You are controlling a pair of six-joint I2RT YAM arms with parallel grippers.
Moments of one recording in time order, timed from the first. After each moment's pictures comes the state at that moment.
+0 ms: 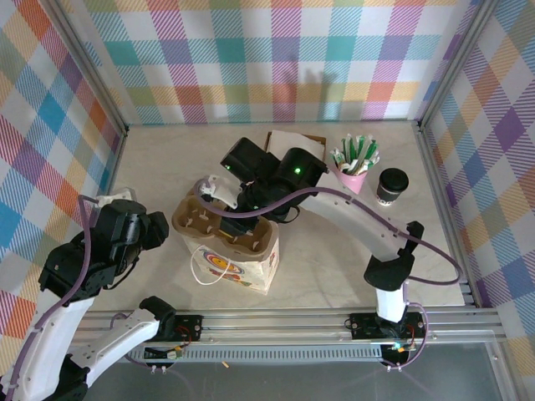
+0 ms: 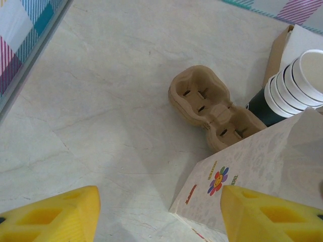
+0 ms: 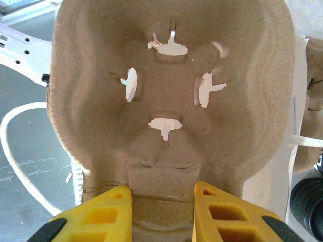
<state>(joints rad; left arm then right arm) -0.51 0.75 1.30 -1.38 -0.45 -0.66 1.11 1.89 2.31 -1.39 -0.27 -0.17</state>
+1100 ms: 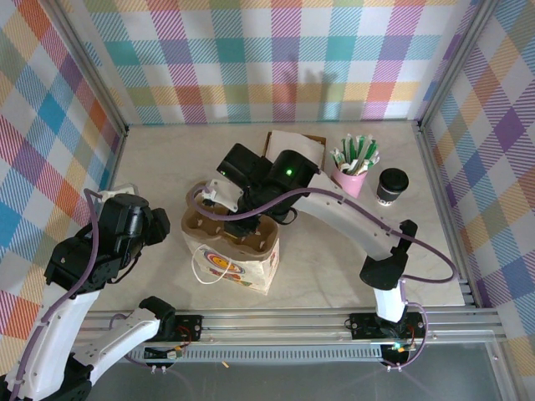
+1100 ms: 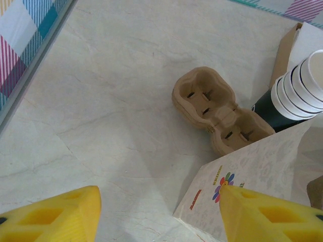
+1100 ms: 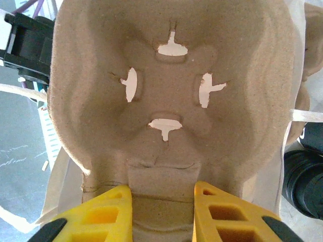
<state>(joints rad) -0.47 0.78 1.30 -1.36 -0.43 -0.62 1.11 1.92 2.30 -1.45 -0.18 -0.17</state>
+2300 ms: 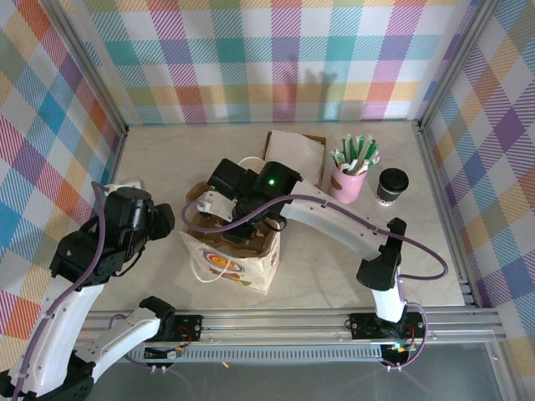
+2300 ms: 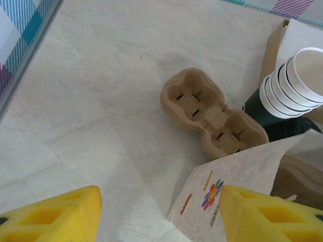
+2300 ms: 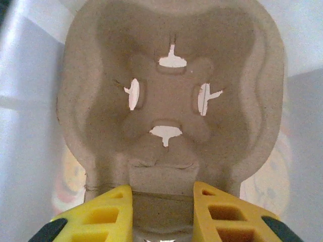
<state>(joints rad) -0.45 0.82 1.30 -1.30 -0.39 -0.57 1.14 1.94 2.18 -1.39 -0.08 -0.19</state>
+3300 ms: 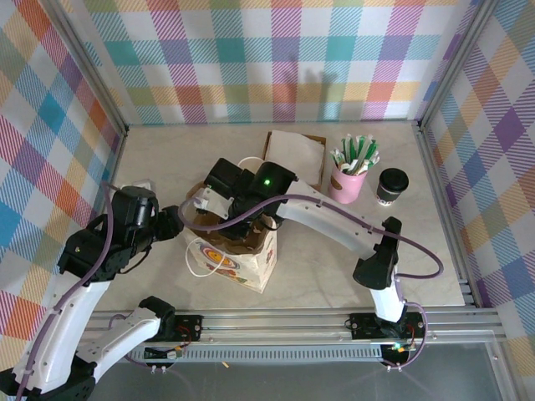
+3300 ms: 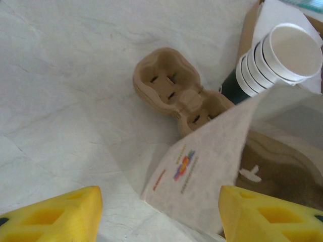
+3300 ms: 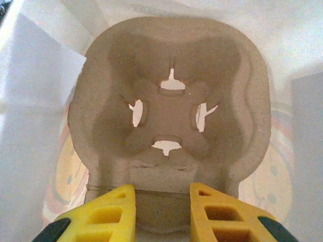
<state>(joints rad) -0.43 0.81 1.24 -1.25 -0.23 -0.57 1.14 1.97 2.21 -1.34 -0.06 -0.16</state>
